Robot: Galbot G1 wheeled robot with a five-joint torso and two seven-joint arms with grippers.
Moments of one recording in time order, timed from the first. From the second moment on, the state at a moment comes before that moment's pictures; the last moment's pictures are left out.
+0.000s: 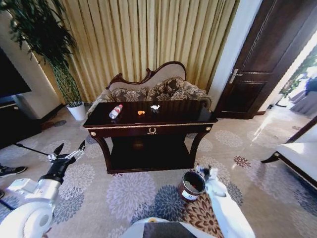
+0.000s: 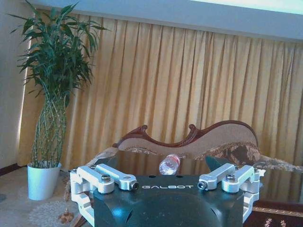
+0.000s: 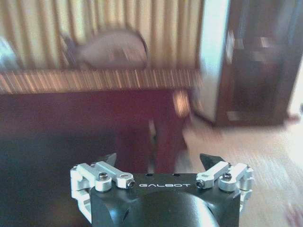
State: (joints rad) left arm 1.79 -1.15 -1.06 -2.36 -0.77 0.15 -0.02; right arm -1.24 1.19 0.64 1.67 0.38 -0.23 0.12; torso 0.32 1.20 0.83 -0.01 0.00
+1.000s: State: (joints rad) left arm 1.77 -1.15 -1.08 -2.39 -0.78 0.16 -0.05; right arm -1.31 1.10 0.61 2.24 0.65 -0.38 0.12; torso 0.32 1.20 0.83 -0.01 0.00
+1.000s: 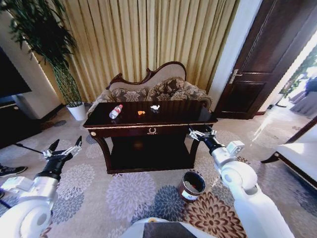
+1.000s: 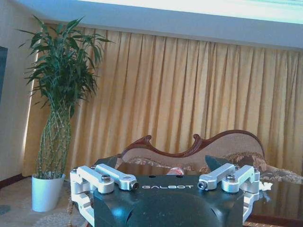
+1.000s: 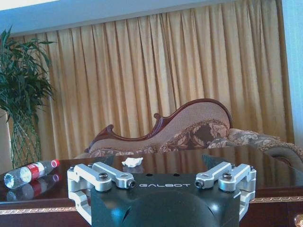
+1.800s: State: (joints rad) left arm 1.78 -1.17 -1.07 -2.37 -0.77 0.16 -0.04; right arm -1.34 1.11 0.61 2.24 0.61 -0.37 0.12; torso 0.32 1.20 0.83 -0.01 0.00
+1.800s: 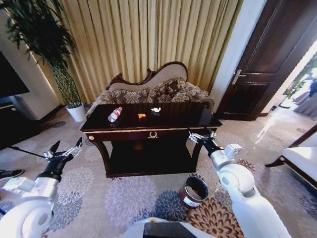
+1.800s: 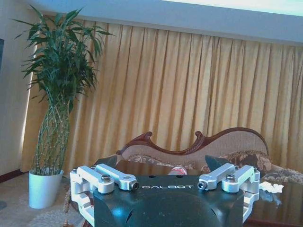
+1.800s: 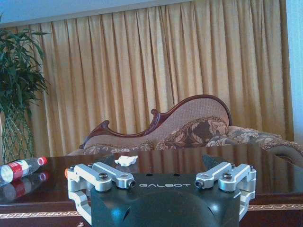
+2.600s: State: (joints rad) left arm 1.78 -1.17 -1.07 -2.36 -0.77 0.15 -0.03; right arm -1.34 1.12 0.60 2.24 0.59 -0.37 0.12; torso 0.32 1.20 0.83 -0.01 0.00
